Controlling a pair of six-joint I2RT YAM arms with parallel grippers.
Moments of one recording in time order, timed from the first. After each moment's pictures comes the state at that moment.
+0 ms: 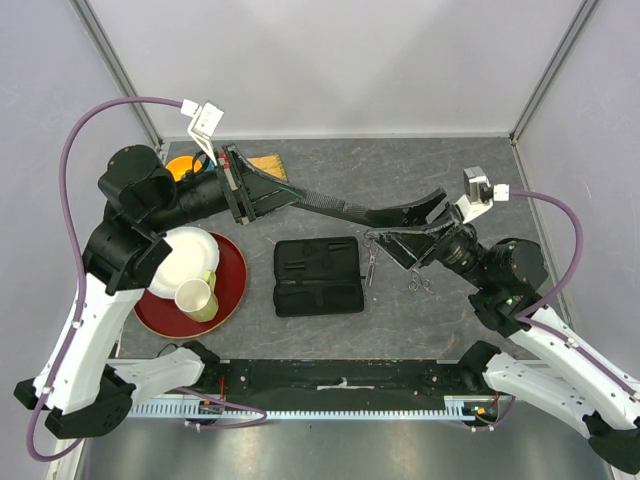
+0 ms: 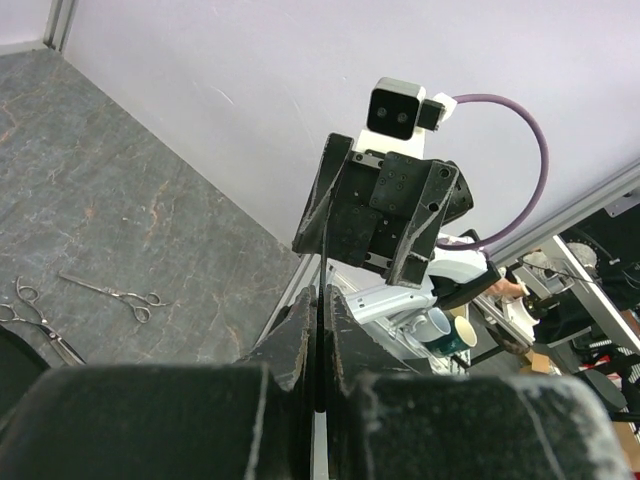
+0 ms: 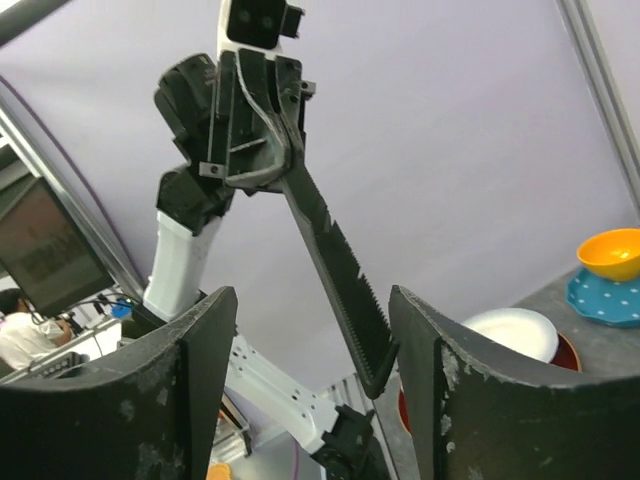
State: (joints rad) left arm -0.58 1.06 1.63 -0.50 0.61 -0.68; right arm 0.75 0.76 0.81 0.48 -0.34 0.80
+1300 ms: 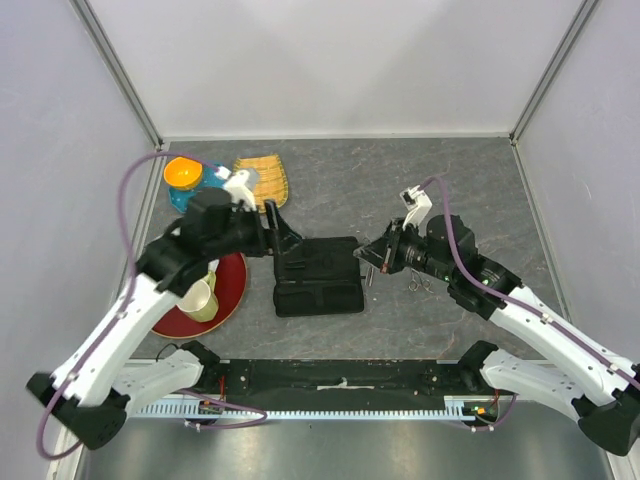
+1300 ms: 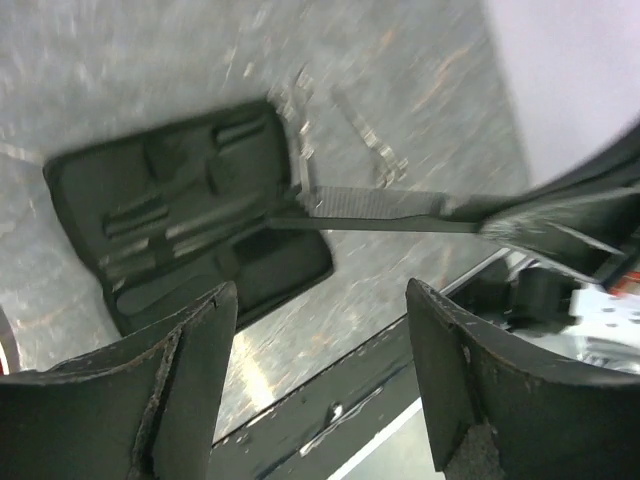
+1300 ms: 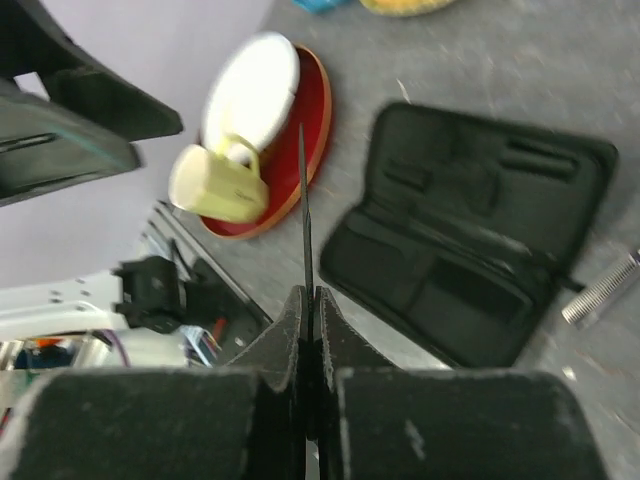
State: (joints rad) left arm -0.57 0.94 1.20 -0.70 0.16 -0.55; right arm 0.73 0.91 0.87 -0.21 -0.18 0.69
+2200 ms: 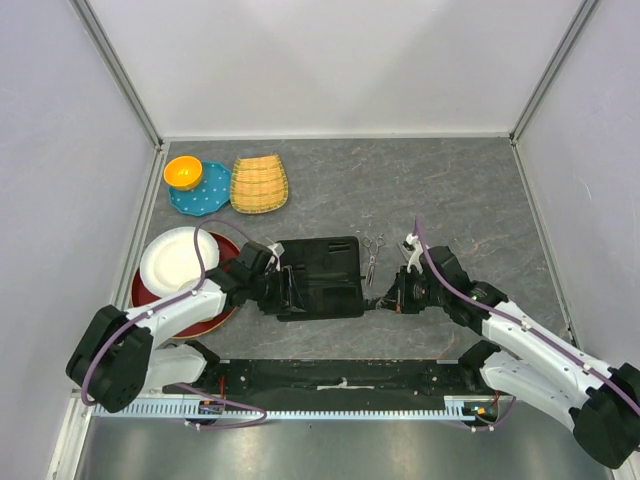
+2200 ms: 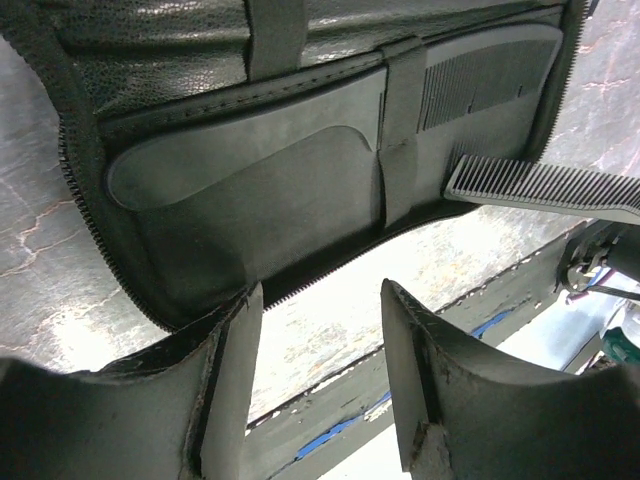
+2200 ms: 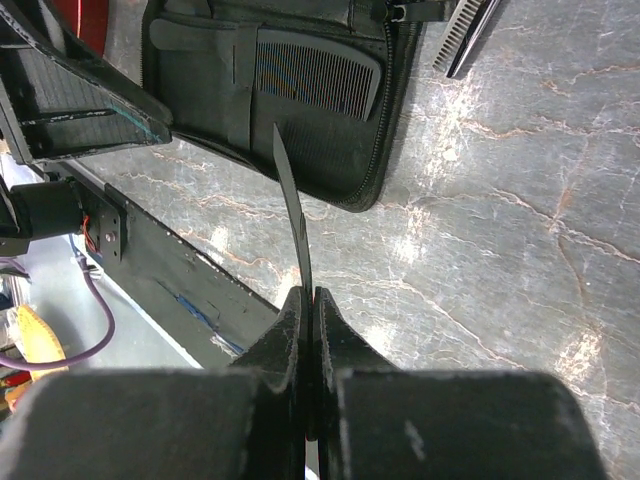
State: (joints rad) left arm -0.58 1.20 0.51 -0.30 0.33 -0.72; right arm 0.63 0.86 0.50 -0.39 -0.32 0.68
